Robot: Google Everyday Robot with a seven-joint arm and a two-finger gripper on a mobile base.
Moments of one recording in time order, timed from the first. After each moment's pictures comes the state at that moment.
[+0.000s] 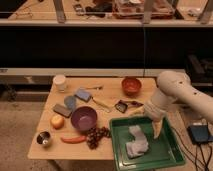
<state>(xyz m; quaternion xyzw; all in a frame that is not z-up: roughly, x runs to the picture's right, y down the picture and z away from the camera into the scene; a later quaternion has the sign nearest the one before) 0.181 0.170 0.676 -0.33 -0.32 -0.31 0.83</state>
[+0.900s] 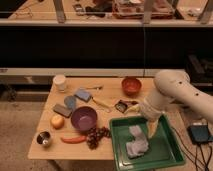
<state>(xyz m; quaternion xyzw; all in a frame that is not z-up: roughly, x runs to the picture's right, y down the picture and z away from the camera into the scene) 0.129 0.148 0.638 -0.29 -0.30 -0.29 0.86</state>
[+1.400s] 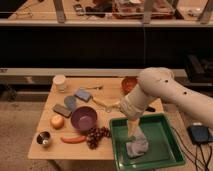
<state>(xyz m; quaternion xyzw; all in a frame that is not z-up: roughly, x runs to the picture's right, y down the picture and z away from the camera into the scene) 0.062 0.134 0.616 -0.27 -0.32 -0.25 0.87</state>
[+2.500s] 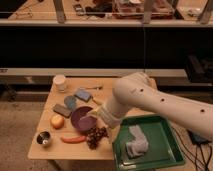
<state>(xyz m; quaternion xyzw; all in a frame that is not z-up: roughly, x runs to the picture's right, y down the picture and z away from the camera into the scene) -0.041 0.154 0.593 -0.24 -0.32 -0.29 0.87</state>
